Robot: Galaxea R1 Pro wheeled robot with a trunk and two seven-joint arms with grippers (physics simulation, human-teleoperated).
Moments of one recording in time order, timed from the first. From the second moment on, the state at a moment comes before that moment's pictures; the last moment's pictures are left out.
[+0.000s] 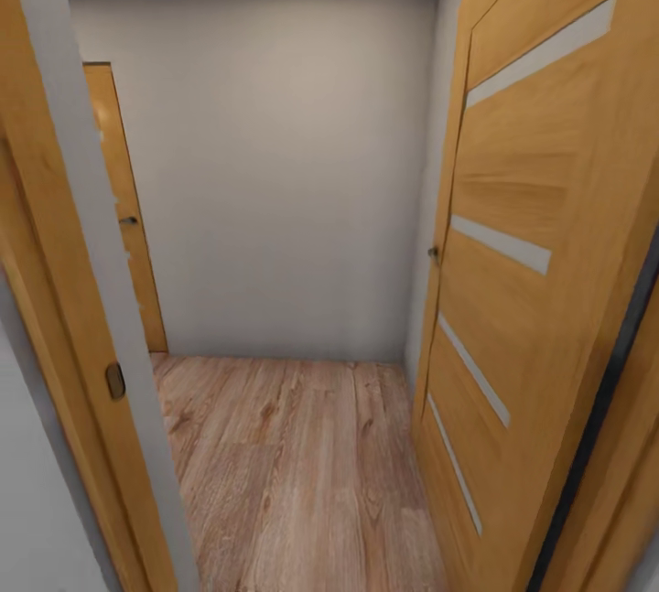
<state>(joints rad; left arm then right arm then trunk) -0.25 -0.03 0.02 0.00 0.28 -0.01 0.17 -0.15 0.00 0.18 0.03 -0.07 -0.16 0.01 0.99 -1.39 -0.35</state>
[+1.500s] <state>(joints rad) -0.25 -0.03 0.02 0.00 0.28 -0.01 0.17 -0.15 0.00 0.19 0.03 -0.07 -0.16 0.01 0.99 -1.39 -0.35</state>
